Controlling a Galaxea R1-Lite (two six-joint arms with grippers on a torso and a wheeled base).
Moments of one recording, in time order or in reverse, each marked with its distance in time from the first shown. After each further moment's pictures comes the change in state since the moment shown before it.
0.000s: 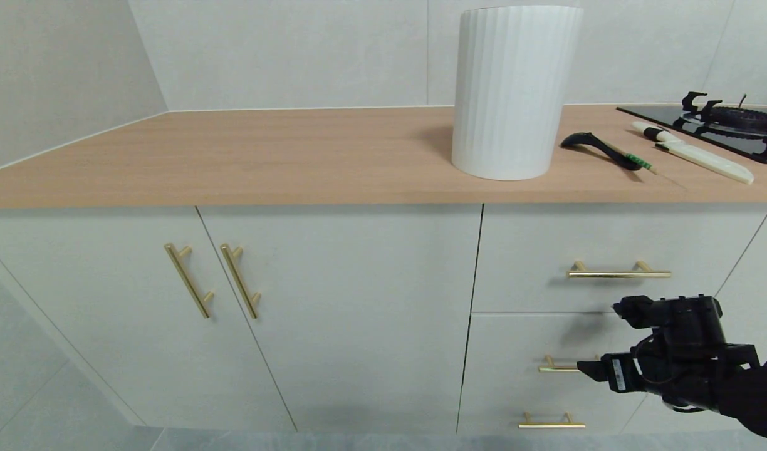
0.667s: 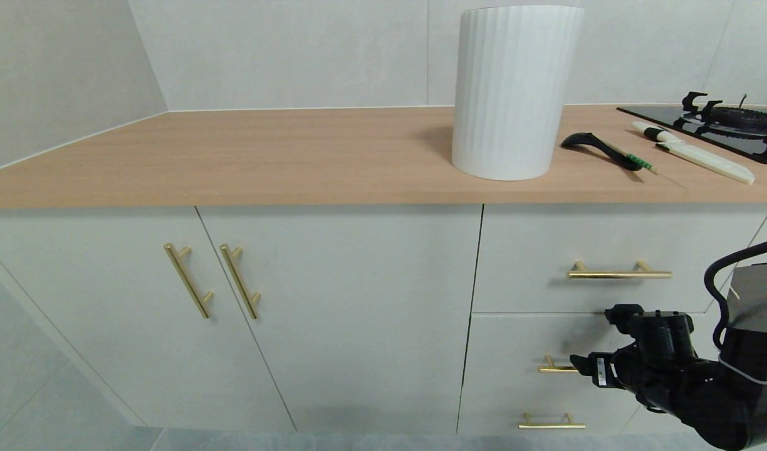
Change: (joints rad) left arm 0.000 0.000 0.000 0.000 0.000 0.000; right arm 0.001 0.238 0.004 -0.323 -0.116 0.070
